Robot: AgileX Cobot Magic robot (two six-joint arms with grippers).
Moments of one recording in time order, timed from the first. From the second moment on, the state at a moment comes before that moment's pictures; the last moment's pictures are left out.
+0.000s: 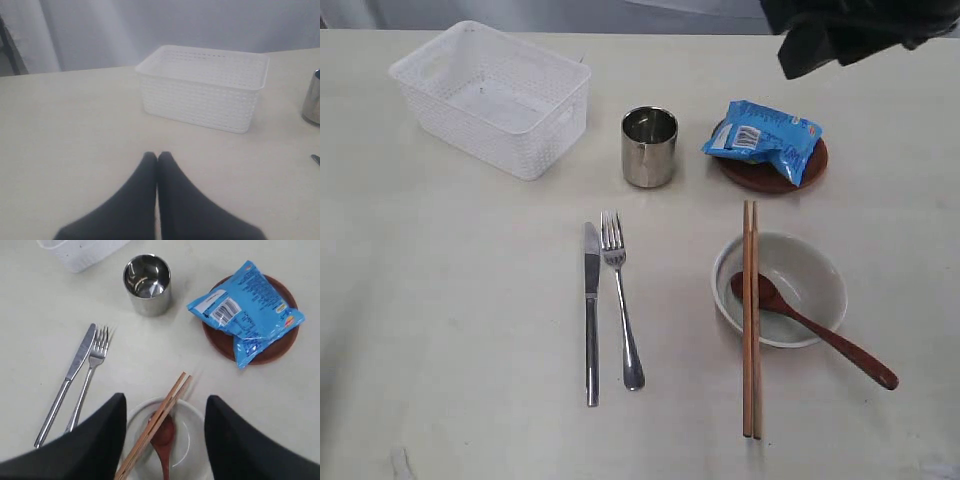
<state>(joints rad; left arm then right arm) -0.15 0.00 0.00 0.06 0.33 -0.02 0.48 1.30 -1.29 0.04 1.09 0.03</state>
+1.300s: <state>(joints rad) -0.15 0.00 0.00 0.06 0.33 -0.02 0.48 0.33 -0.87 0.02 0.69 0.08</state>
